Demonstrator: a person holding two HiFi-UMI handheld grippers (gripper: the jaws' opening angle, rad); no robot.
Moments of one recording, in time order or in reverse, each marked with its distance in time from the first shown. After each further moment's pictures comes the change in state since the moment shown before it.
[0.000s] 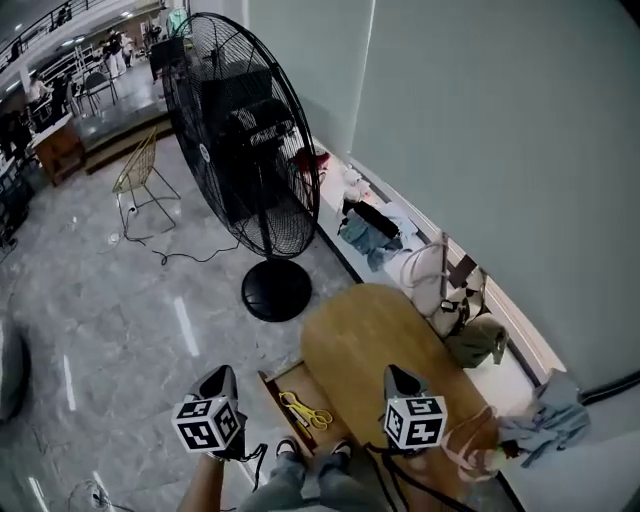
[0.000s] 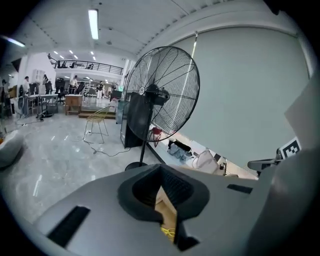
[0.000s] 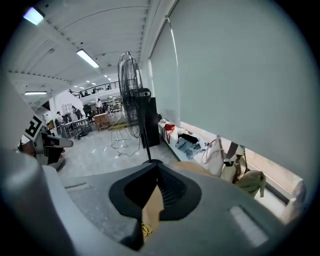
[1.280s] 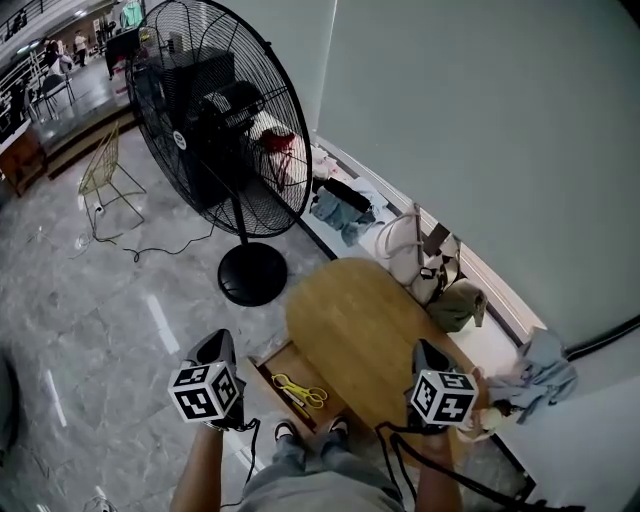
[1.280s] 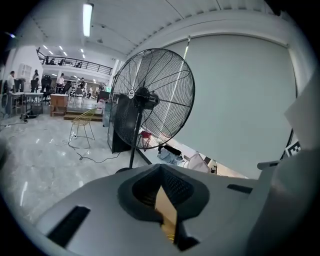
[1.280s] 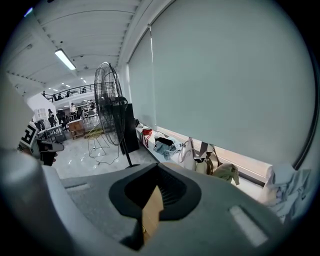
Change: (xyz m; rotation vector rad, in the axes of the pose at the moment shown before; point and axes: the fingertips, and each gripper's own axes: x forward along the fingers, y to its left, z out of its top) left arm 0.021 -0.004 0.049 0.054 -0.014 -0.139; right arm -0.067 -0.035 0.014 0.156 -0.039 -0.254
